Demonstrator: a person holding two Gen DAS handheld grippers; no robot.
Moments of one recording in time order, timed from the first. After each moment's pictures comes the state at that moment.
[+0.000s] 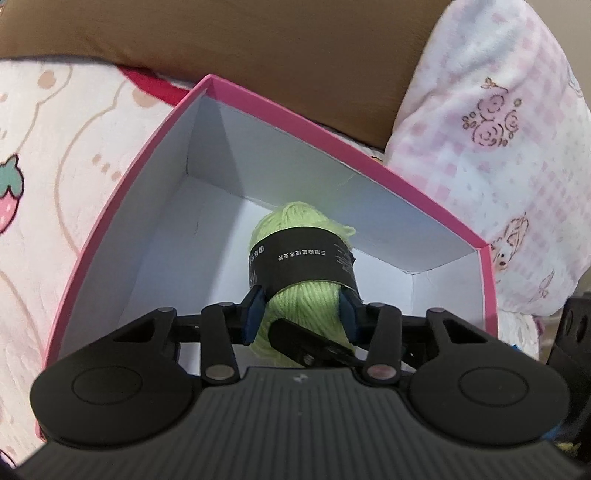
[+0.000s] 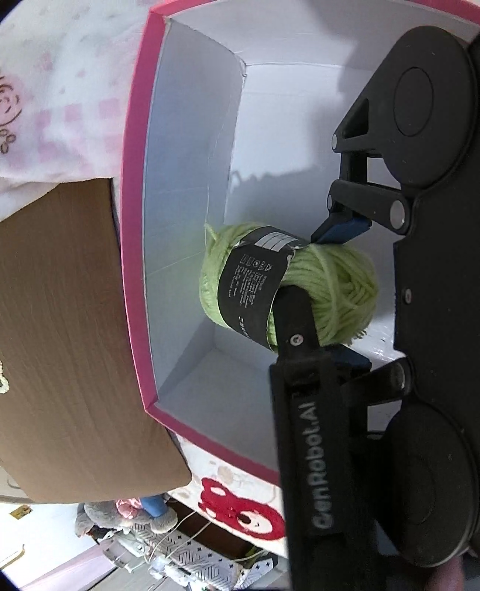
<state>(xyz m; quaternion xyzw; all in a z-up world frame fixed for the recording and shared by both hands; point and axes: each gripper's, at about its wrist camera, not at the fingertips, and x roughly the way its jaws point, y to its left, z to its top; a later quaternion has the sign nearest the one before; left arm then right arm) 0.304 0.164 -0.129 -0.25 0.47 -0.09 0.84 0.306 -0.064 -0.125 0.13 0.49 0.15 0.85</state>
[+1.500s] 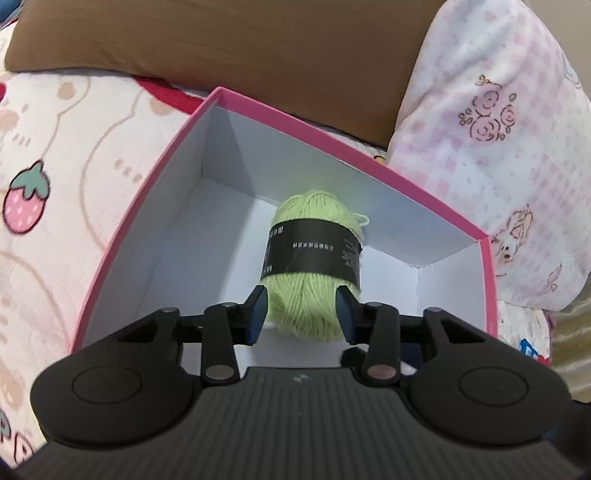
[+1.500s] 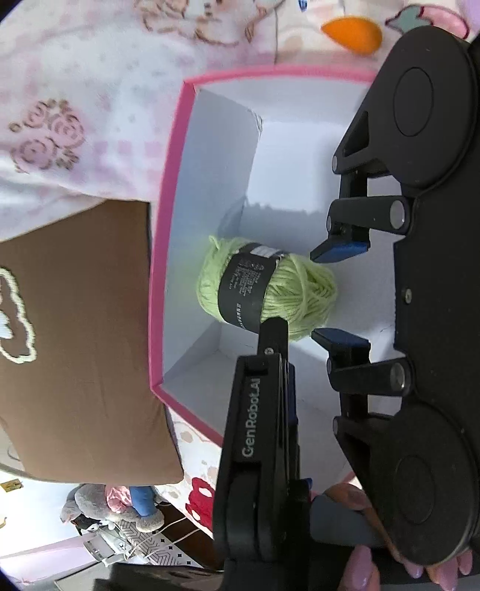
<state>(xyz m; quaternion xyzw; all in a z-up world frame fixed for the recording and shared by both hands) 0.288 0.165 -0.106 -0.22 0.48 -0.08 0.85 0.259 -0.065 -0.087 0.05 0.45 0.12 0.89</state>
